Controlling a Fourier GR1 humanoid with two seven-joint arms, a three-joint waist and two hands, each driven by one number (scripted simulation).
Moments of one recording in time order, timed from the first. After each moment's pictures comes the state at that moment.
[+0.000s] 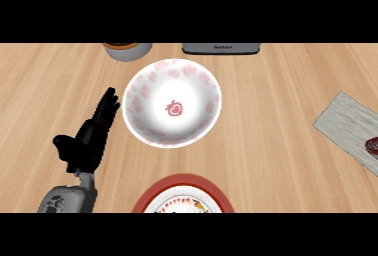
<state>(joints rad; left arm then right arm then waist) -0.13 0.08 -0.06 -1.55 -0.03 0.07 0.09 -0.07 -0.07 0.99 -1.80 0.57 -0.09 0.05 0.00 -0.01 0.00</state>
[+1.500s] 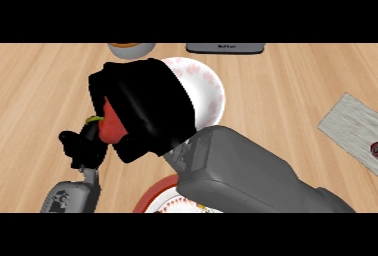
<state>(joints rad) -0.16 0.07 -0.06 -1.52 -0.04 0.07 0.08 -1.02 0.00 0.58 -1.49 0.58 -0.06 0.60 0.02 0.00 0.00</state>
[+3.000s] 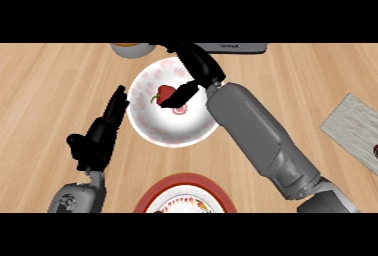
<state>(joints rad) -0.15 0.03 -0.09 -1.56 -0.08 0.08 0.10 -1.10 0.00 0.30 -0.66 0.24 -0.11 -0.17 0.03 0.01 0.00</state>
